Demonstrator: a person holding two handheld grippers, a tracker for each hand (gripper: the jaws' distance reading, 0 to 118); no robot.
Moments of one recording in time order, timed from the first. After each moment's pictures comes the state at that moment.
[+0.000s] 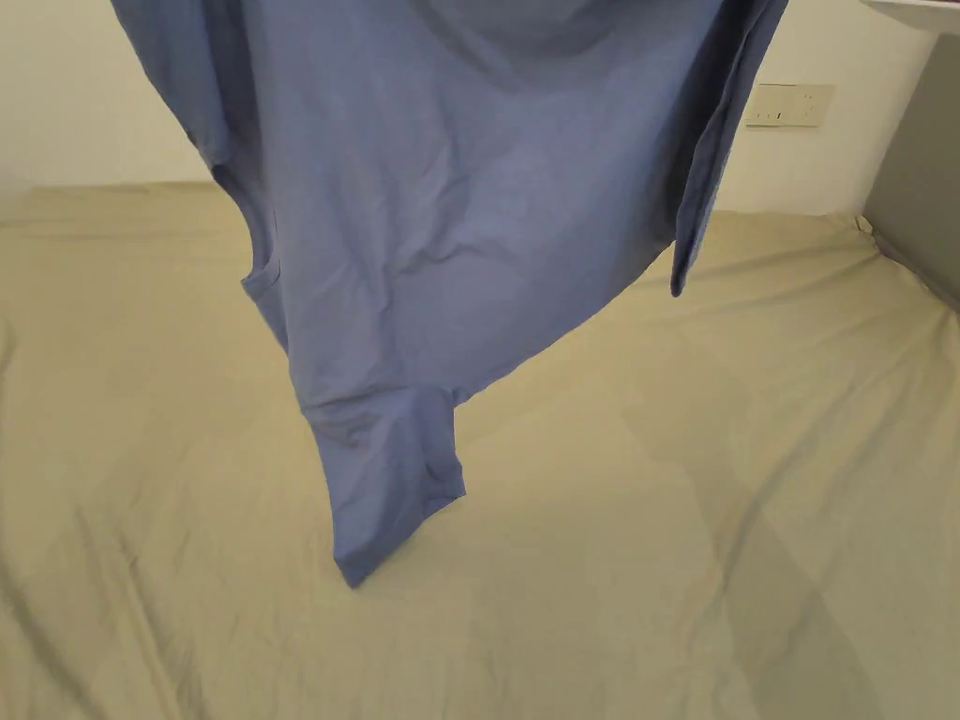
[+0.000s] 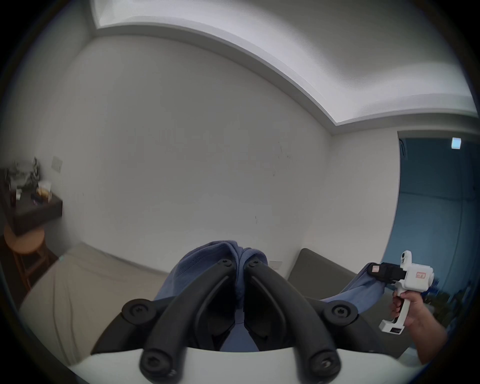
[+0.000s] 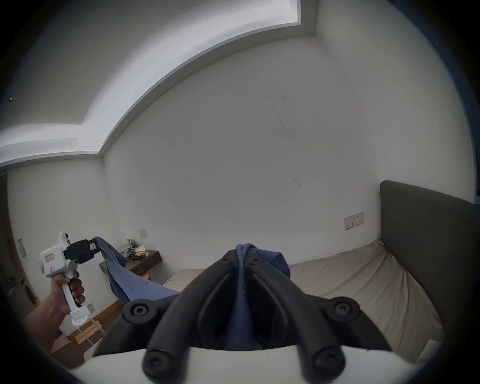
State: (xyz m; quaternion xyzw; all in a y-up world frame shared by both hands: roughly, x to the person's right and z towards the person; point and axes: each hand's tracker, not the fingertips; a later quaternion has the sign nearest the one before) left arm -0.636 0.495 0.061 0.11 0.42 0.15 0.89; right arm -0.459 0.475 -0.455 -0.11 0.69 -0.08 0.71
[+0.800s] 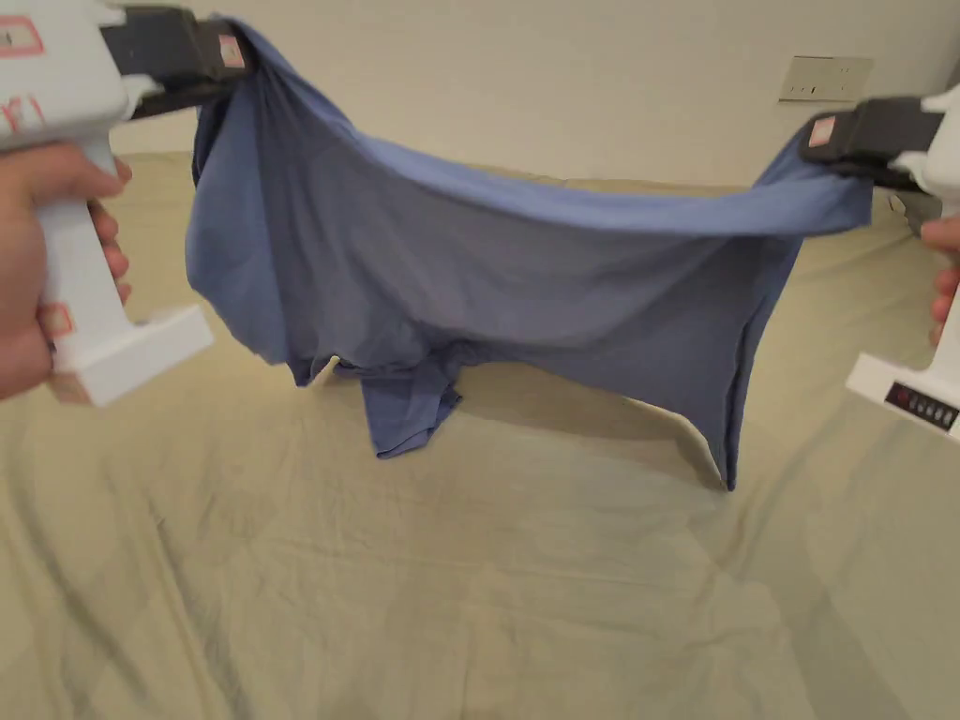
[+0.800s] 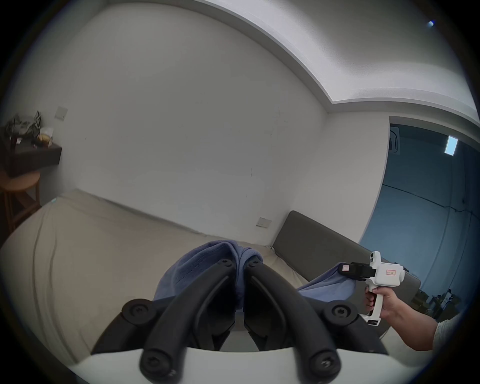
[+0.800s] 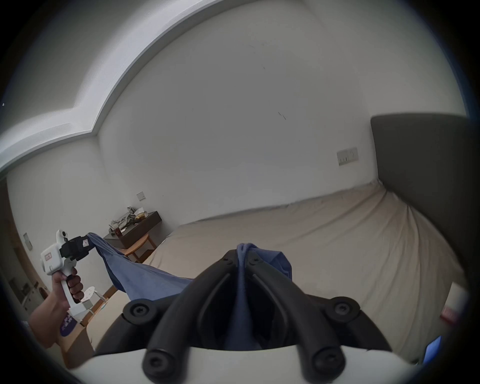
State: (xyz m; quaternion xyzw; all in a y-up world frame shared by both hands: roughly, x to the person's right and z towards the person) left arm -0.543 0.259 0.103 0.06 0.37 0.22 0.90; right arm -0.385 0.229 -0.445 -0.22 0.69 -0.04 0.69
